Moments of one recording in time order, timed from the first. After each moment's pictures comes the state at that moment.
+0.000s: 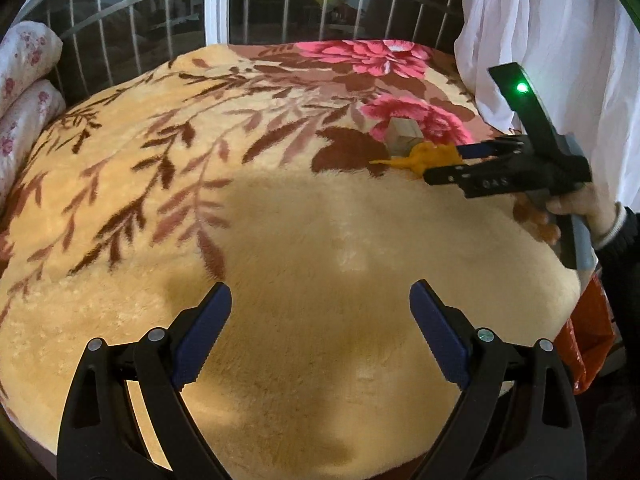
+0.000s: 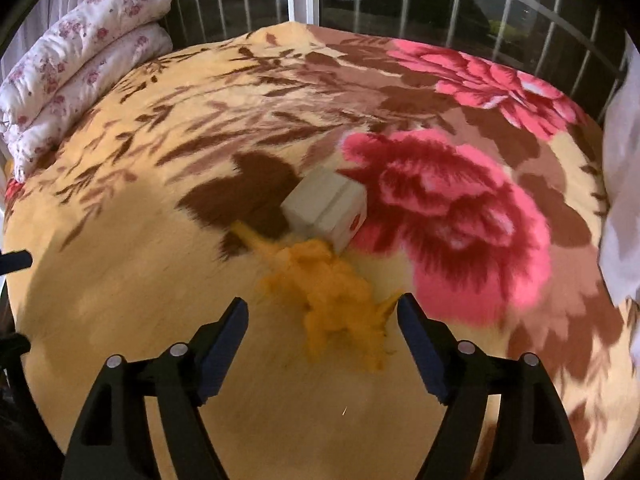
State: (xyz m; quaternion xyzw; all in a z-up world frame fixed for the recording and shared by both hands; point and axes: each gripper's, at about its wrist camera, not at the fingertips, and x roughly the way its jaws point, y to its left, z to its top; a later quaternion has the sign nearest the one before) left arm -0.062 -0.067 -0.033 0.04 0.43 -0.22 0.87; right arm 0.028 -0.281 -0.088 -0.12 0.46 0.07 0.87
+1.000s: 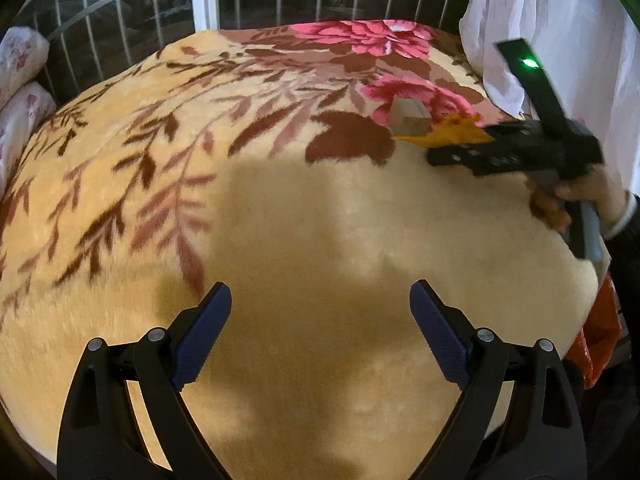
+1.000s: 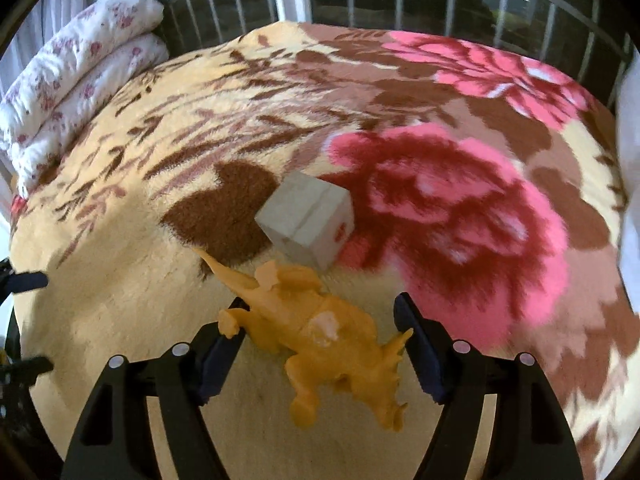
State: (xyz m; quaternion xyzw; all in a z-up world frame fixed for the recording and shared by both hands) left arm -0.040 -0.090 -0.045 0.07 0.45 -0.22 0.86; right arm 0.040 -0.298 -0.091 -0.09 0.47 0.08 0.88
